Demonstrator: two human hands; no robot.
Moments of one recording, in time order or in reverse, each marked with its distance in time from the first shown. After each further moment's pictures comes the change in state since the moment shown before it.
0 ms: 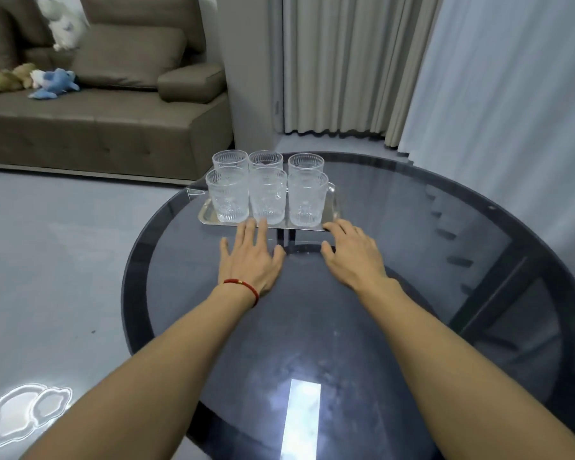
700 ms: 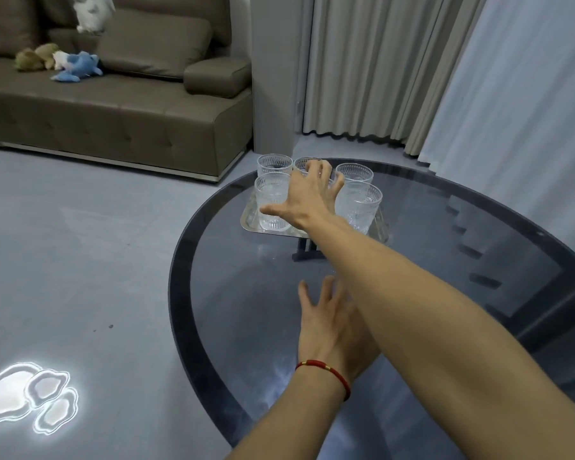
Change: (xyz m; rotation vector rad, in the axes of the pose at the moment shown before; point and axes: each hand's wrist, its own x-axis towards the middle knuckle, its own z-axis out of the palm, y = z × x) left_hand -0.076 0.041 -0.004 0.025 -0.093 0.276; right_hand 0.115 -0.175 -0.002 -0.136 0.064 -0.055
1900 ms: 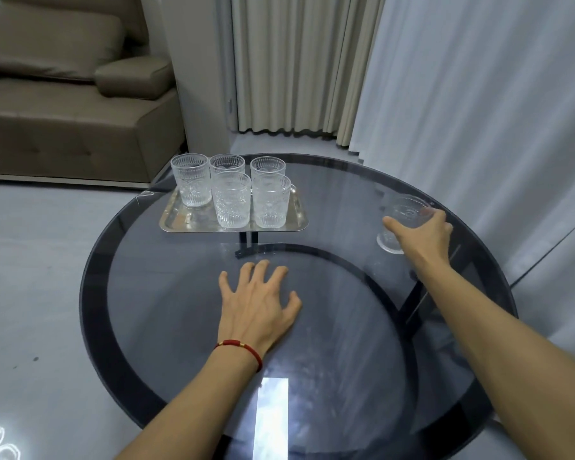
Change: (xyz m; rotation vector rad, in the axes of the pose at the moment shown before) left_hand -0.001 0.006 0.005 -0.003 0.097 -0.071; right_hand -0.156 0.291 -0.063 0.585 0.326 0.807
